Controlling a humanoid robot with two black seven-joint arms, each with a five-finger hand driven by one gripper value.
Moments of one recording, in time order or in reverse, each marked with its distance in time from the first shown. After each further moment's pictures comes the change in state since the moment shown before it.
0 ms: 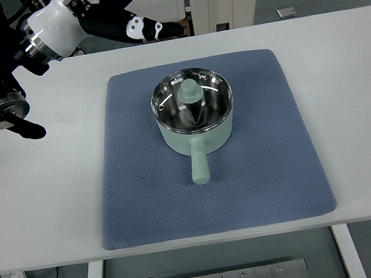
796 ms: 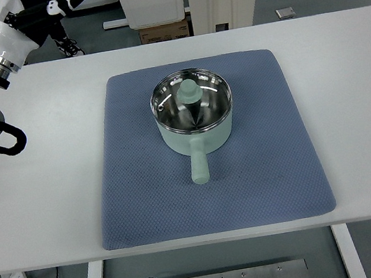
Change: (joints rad) left arm 0.103 -0.021 -0.009 0.358 -0.374 0.007 0.000; right arm 0.000 0.000 0.000 0.000 0.000 0.000 0.000
